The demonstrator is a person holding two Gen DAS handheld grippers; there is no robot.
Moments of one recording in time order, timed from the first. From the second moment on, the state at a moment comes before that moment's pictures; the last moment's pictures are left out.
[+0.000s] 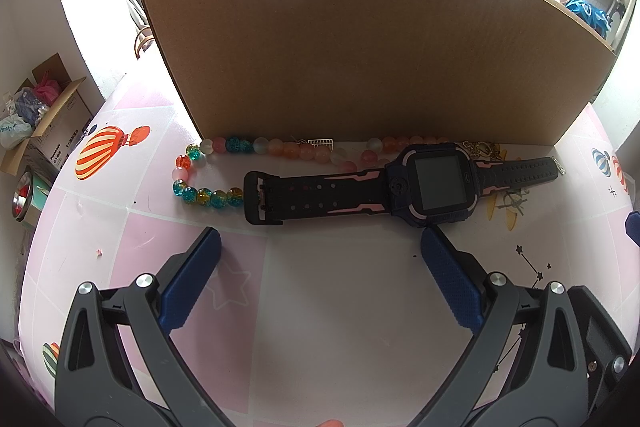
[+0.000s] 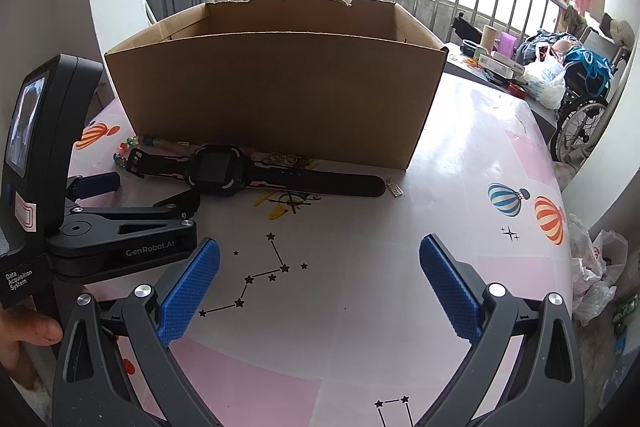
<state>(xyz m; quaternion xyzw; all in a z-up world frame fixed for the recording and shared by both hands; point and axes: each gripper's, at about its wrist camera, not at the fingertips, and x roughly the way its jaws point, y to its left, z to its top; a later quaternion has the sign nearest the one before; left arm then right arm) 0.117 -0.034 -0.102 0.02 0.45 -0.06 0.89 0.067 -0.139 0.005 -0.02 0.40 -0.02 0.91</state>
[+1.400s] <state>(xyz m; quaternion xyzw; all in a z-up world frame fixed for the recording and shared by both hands) 0.117 -0.041 -0.067 0.19 0.37 -0.34 0.84 0.094 -0.166 0.011 0.07 0.41 0.03 0.91</state>
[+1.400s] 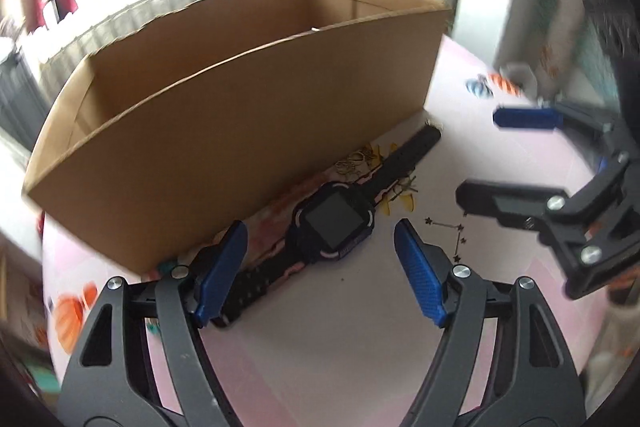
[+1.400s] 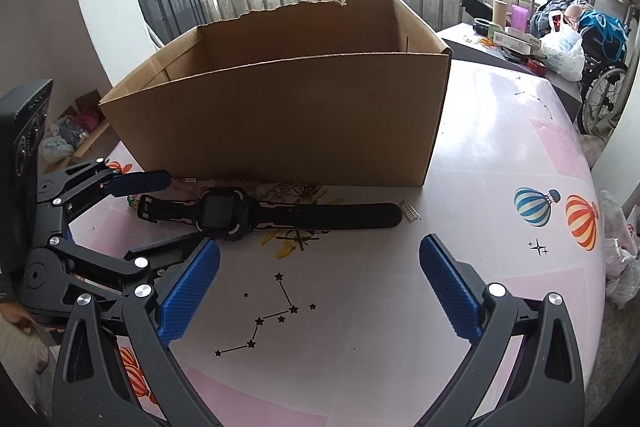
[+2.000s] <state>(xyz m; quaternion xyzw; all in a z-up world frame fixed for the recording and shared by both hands) 0.110 -0.040 -0.071 0.24 0.40 -0.37 0.80 0.098 -0.178 -0.003 0.22 0.44 0.15 0.86</state>
